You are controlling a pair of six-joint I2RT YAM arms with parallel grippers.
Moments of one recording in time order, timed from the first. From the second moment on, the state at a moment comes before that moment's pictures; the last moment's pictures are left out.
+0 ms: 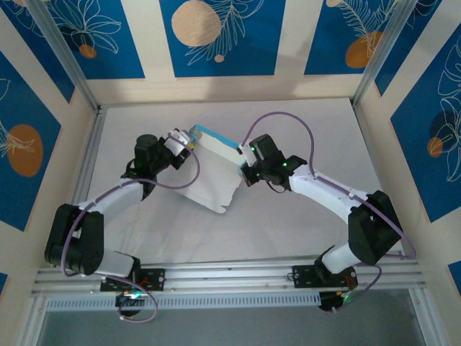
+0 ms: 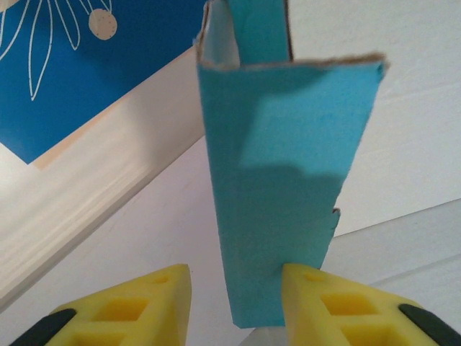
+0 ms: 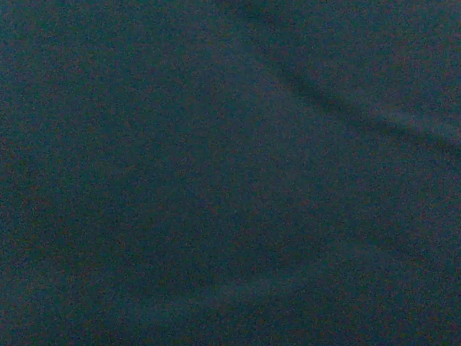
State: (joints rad) left arm -0.30 1.41 0.76 0.36 0.28 0.46; right arm 0.64 1.48 1.06 -0.44 -0.02 0.04
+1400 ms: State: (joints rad) left arm -0.30 1.38 0.75 0.39 0.45 0.48; right arm 0.61 1.38 0.96 -0.34 -0.03 -0.10
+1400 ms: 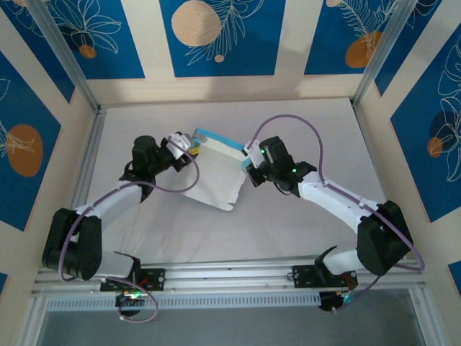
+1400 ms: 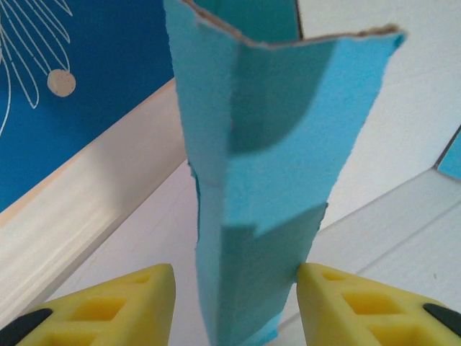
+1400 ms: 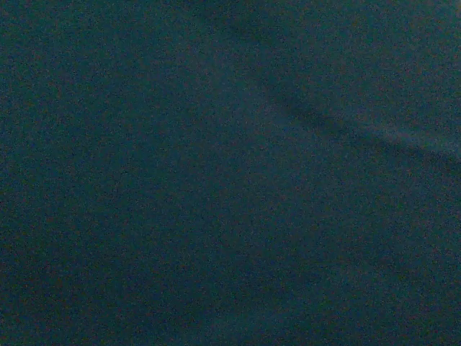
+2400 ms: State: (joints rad) left arm -0.35 1.43 0.78 0.43 0.24 0.45; right arm 0.72 1.41 1.00 -0.40 0.04 0.04
